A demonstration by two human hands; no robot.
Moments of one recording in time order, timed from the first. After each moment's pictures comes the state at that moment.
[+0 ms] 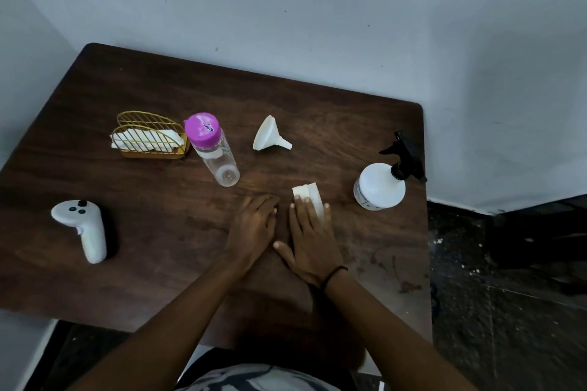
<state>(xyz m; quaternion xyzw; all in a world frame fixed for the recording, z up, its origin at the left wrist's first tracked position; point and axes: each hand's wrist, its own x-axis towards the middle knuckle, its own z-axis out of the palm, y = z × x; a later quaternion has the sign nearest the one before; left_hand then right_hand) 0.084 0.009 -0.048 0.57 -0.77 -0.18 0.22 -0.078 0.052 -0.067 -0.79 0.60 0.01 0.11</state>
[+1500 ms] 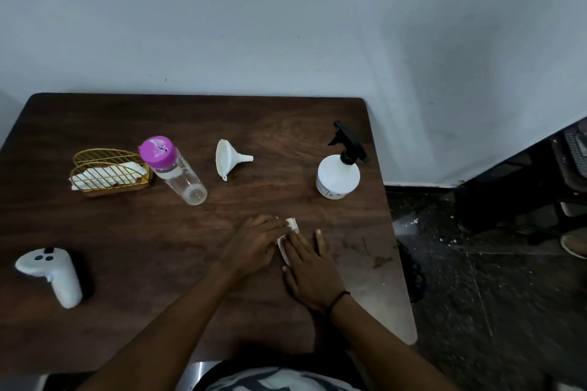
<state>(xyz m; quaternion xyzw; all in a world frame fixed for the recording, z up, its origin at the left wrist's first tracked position) 0.062 0.017 -0.045 0.32 -0.91 -0.23 0.14 -0.106 0.122 -0.065 -0.78 0.62 -0.04 0.12</state>
